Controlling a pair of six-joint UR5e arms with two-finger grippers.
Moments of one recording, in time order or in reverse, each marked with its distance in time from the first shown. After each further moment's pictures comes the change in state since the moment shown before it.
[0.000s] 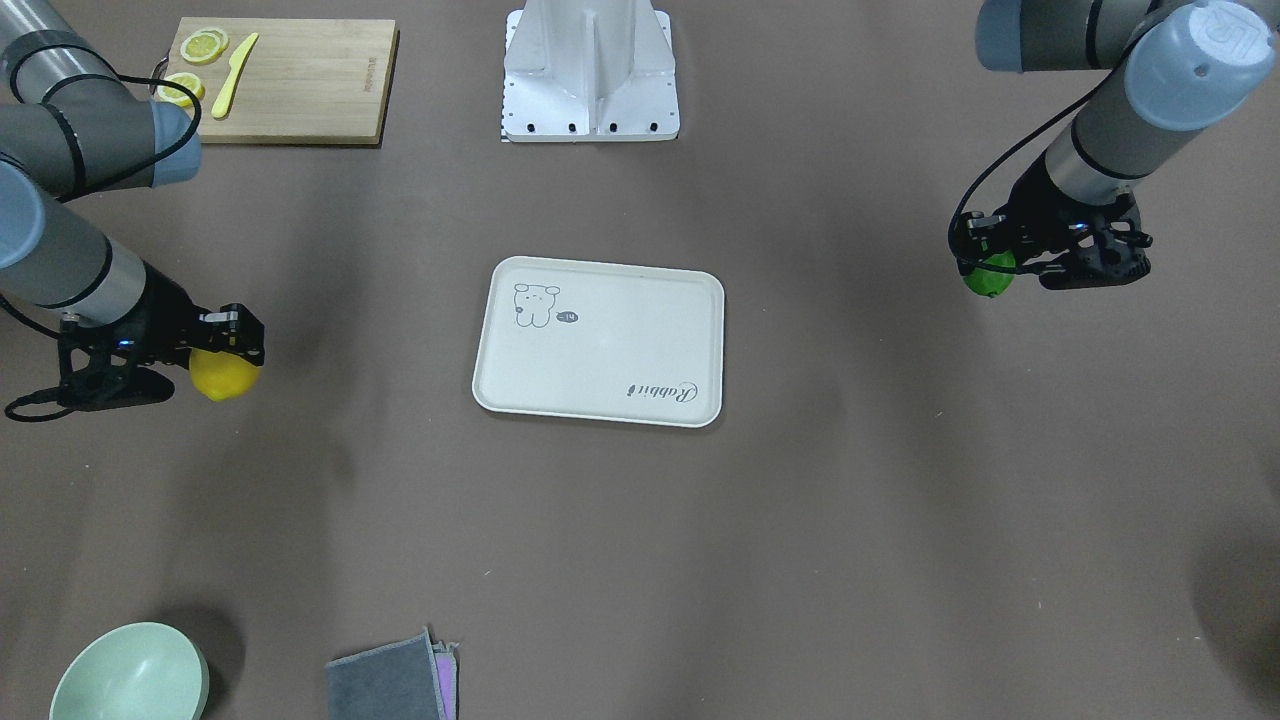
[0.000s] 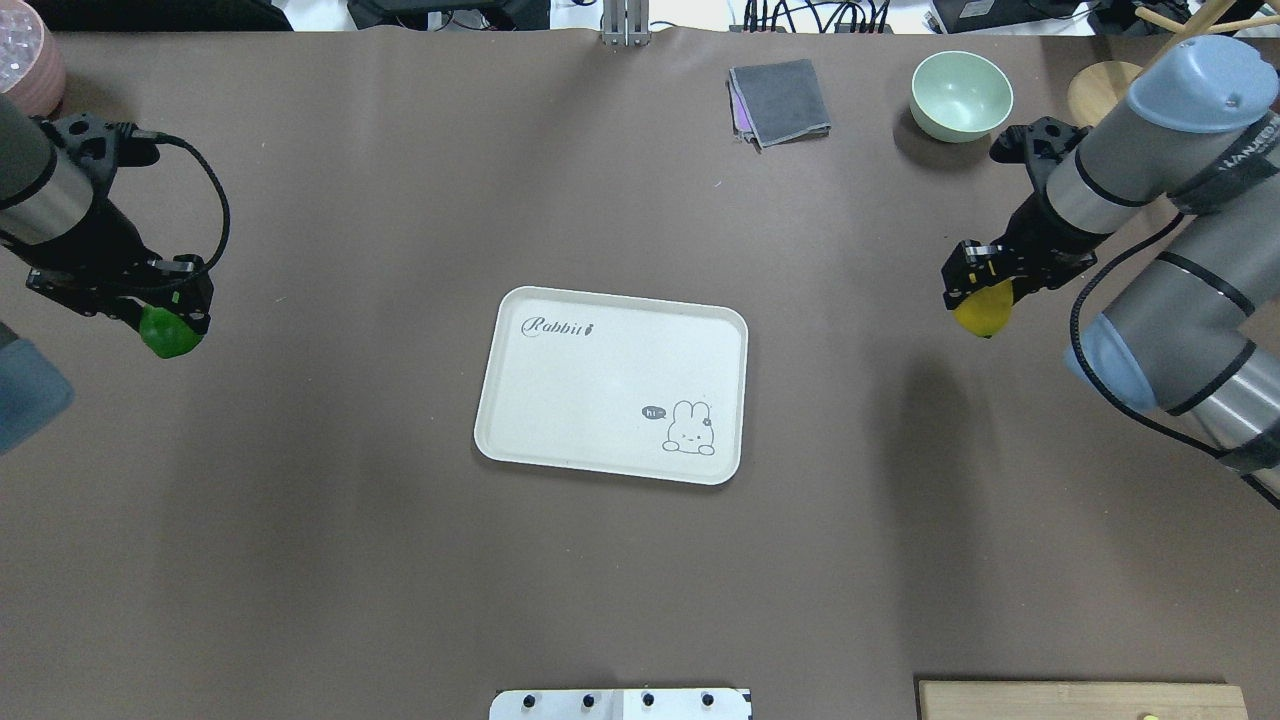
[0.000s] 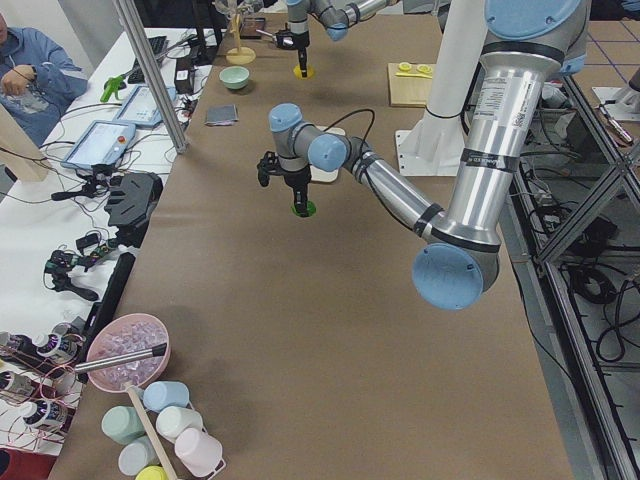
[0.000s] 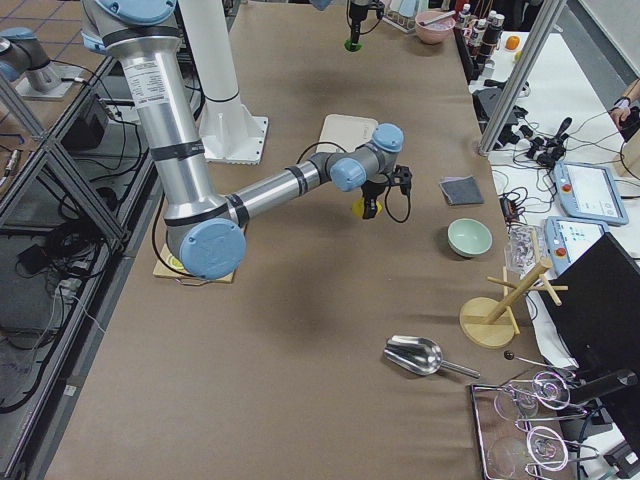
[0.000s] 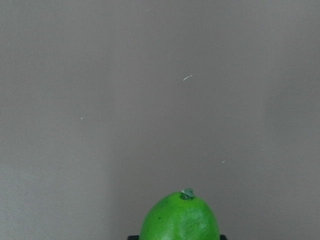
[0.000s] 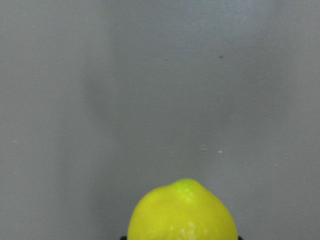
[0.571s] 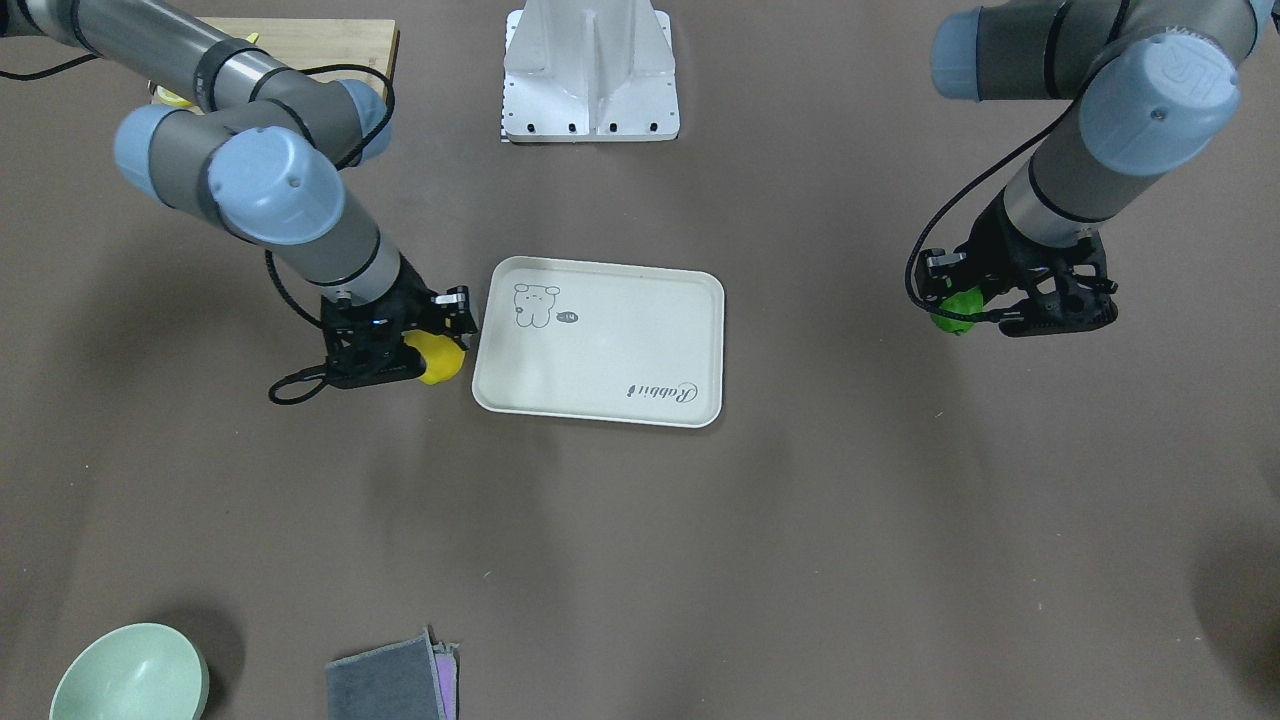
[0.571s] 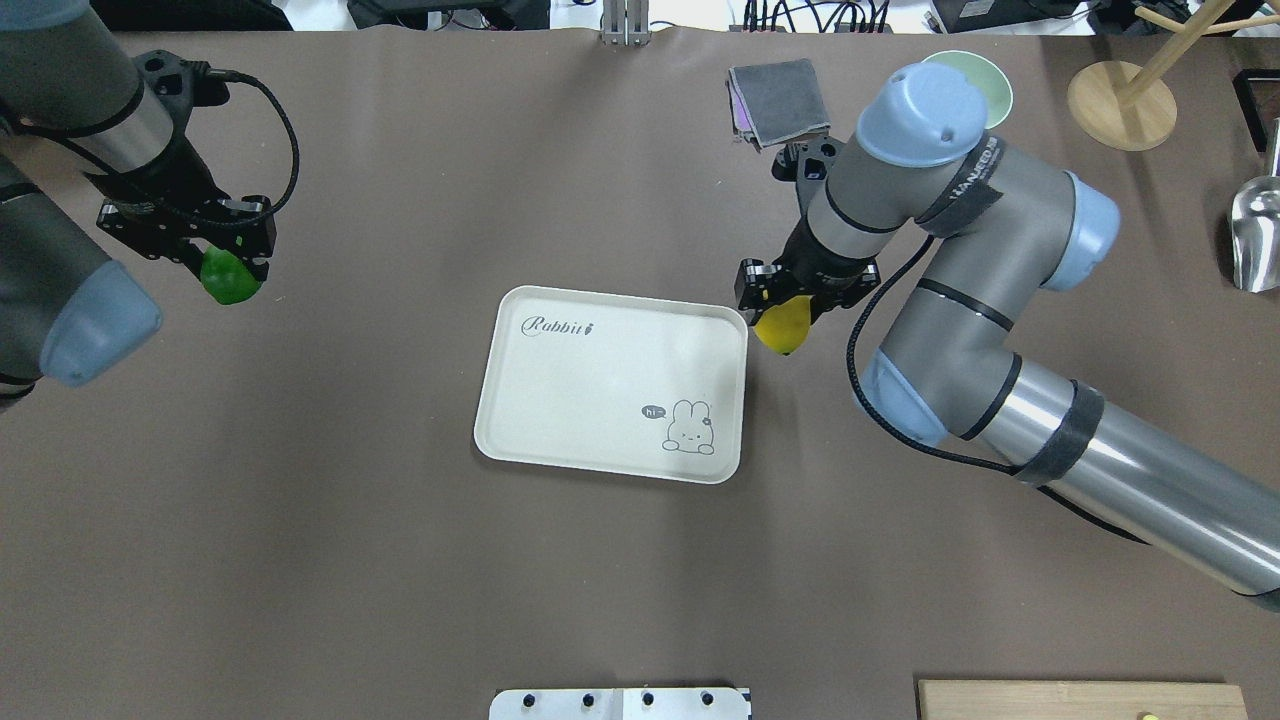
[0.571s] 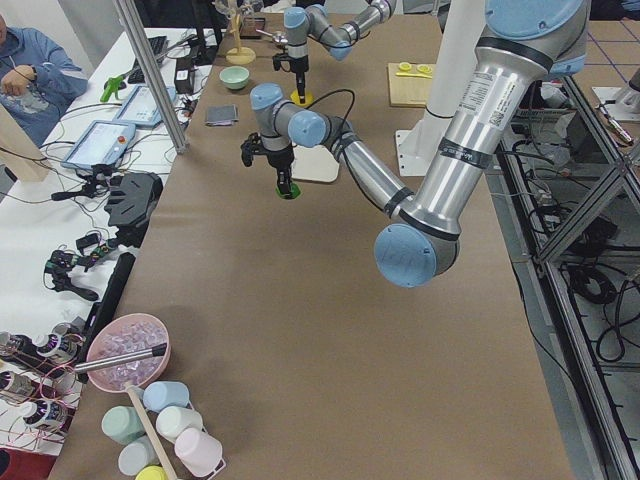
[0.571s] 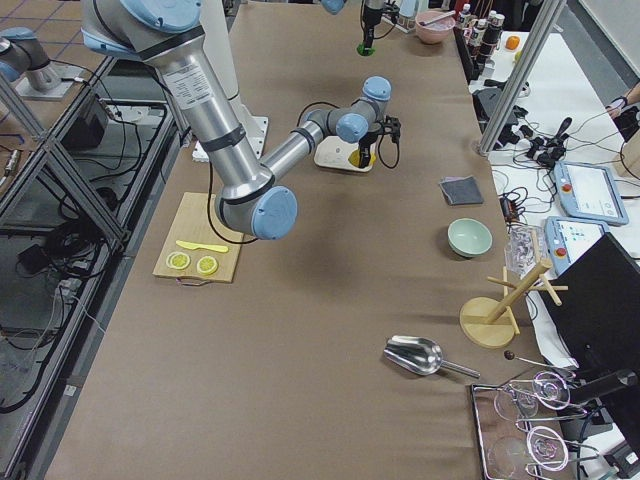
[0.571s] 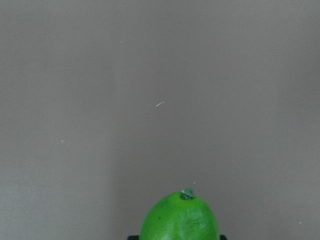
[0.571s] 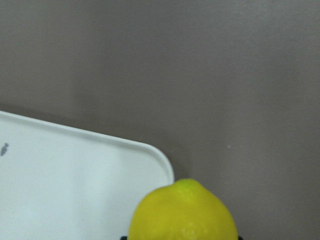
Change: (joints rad) left arm -0.003 -0.160 0.109 0.053 -0.004 0.006; right arm -0.214 0.281 -0.102 0.000 -0.126 0.228
